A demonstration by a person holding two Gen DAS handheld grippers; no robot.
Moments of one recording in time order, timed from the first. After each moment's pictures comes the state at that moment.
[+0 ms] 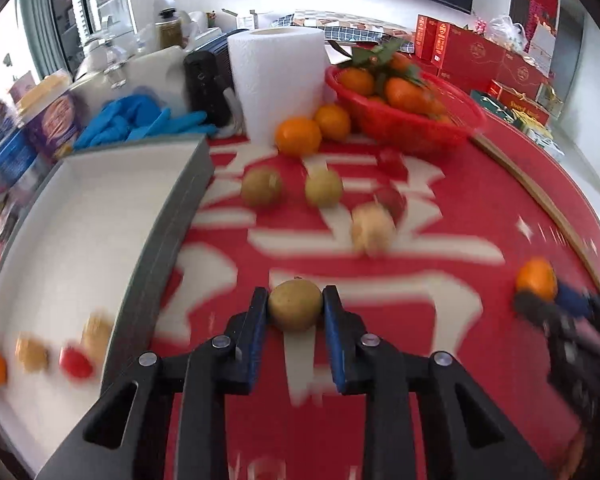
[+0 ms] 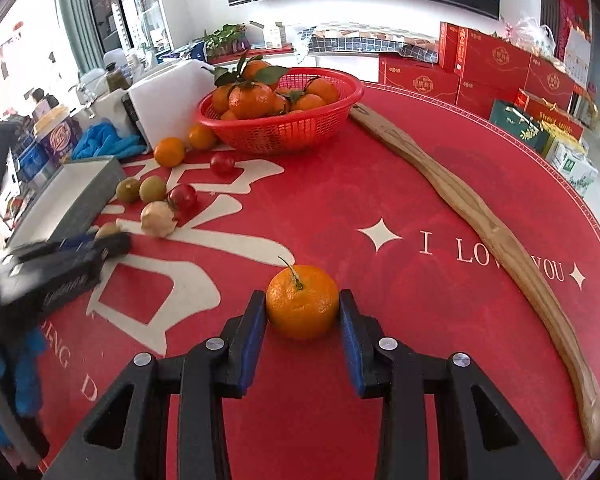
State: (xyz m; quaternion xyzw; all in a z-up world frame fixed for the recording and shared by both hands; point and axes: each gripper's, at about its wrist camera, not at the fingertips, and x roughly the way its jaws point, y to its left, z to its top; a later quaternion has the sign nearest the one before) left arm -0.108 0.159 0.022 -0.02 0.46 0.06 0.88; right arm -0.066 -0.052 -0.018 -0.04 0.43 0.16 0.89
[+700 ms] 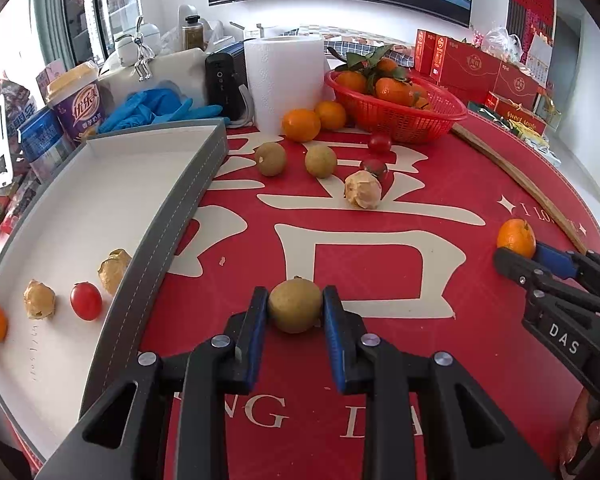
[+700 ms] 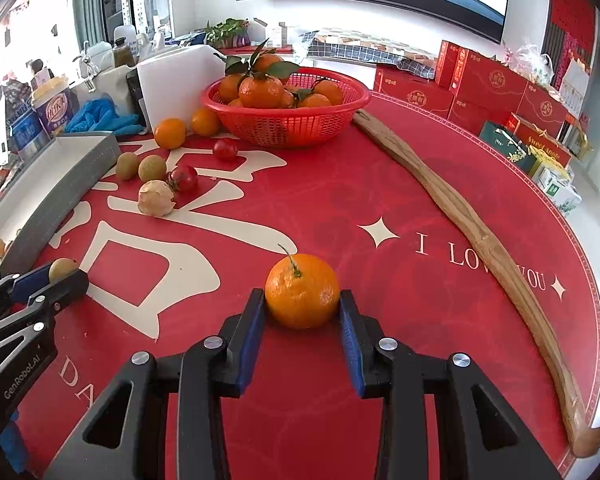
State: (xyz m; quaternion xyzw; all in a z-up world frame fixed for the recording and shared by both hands) left arm -0.132 0.150 0.017 -0.03 0.43 0.07 0.90; right arm -0.075 -0.038 -0.023 -0.09 0.41 0.14 0.90
